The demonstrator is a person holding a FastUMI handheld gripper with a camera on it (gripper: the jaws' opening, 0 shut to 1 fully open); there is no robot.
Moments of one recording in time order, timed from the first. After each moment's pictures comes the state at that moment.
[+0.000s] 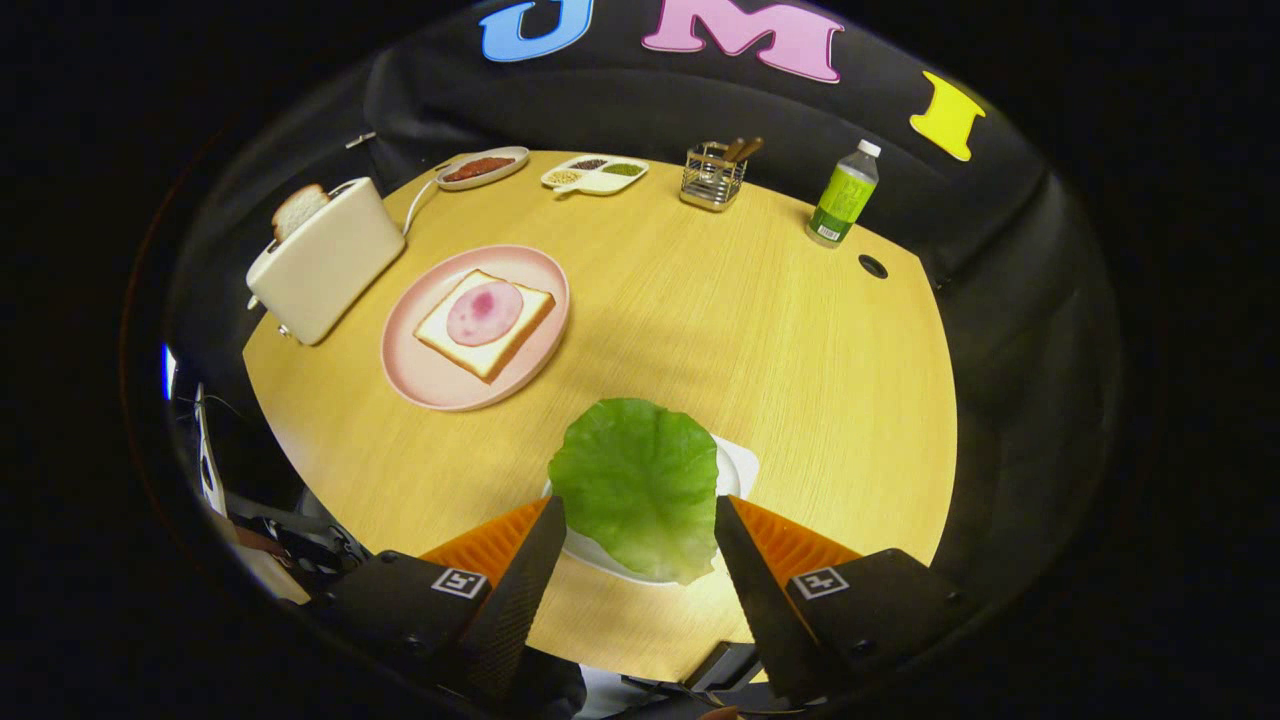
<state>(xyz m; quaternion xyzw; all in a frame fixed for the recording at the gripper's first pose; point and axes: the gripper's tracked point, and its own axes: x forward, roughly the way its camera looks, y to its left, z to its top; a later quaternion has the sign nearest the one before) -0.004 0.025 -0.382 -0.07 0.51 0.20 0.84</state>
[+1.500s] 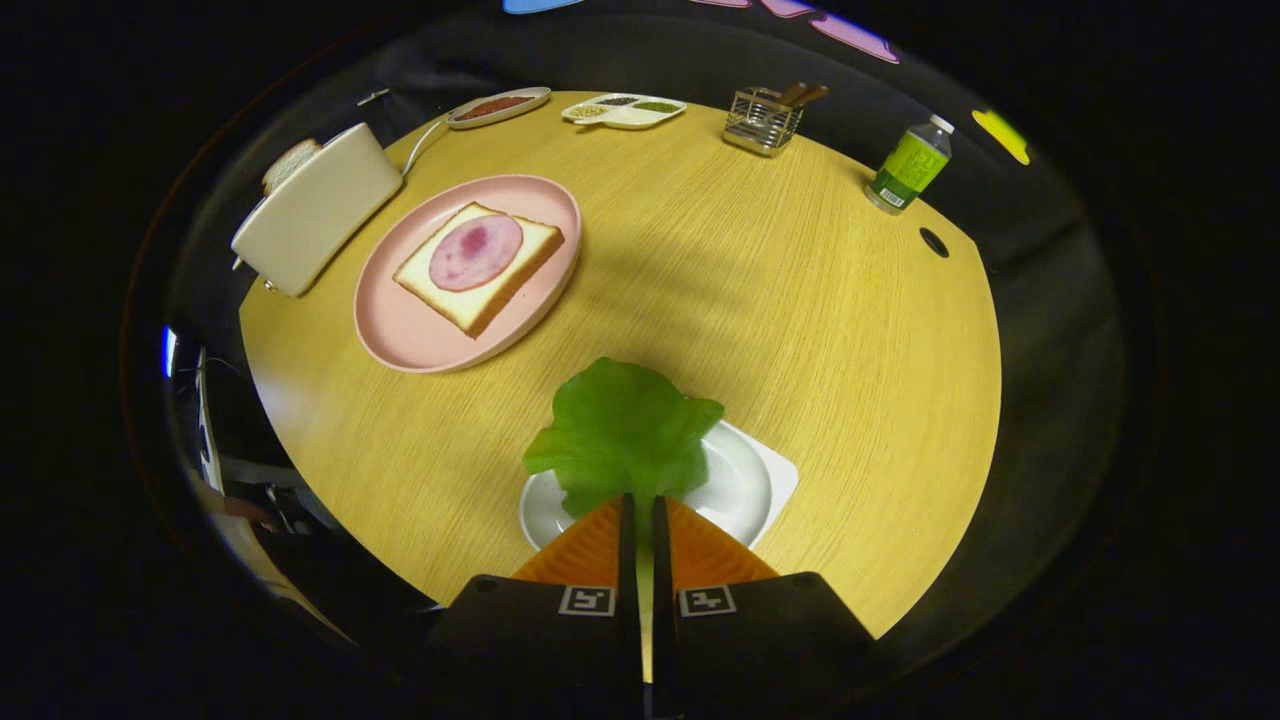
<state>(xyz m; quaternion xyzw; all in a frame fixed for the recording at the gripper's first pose) -0.003 0.041 -0.391 -0.09 0.55 0.23 0.79</state>
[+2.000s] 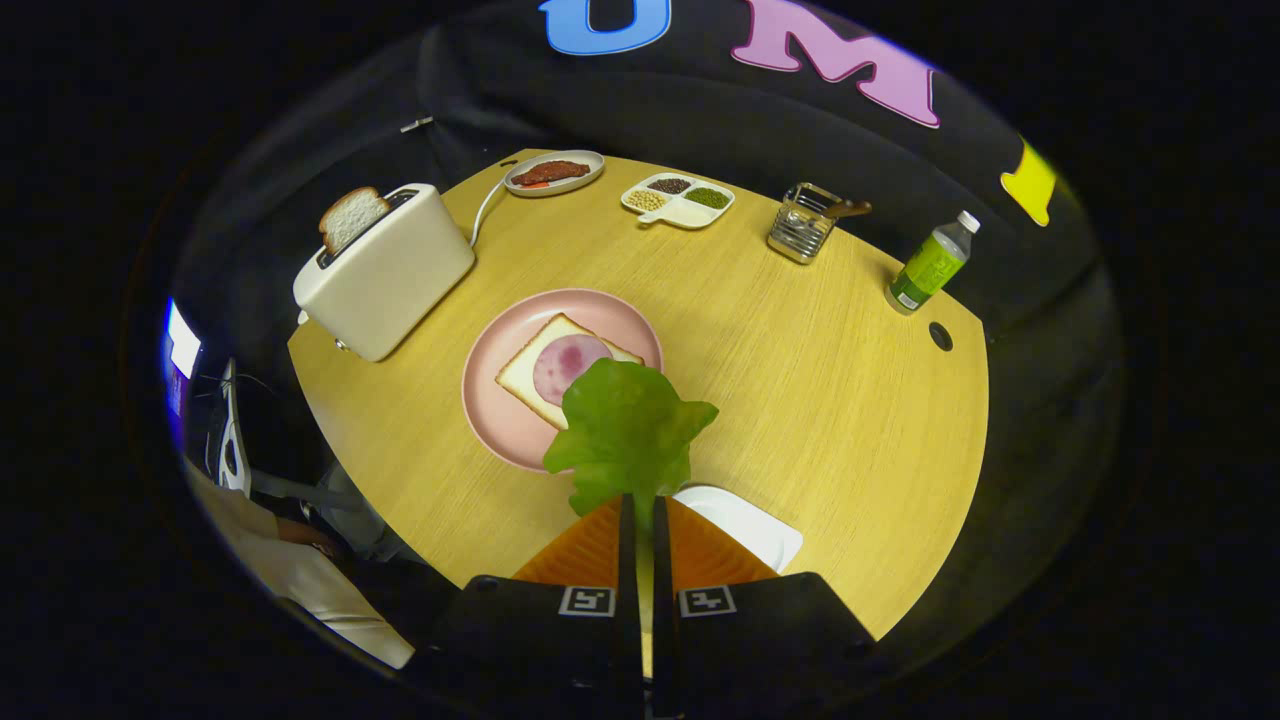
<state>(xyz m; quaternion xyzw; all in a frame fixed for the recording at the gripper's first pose) 0.030 0.116 -0.292 -0.08 0.50 0.28 0.82</state>
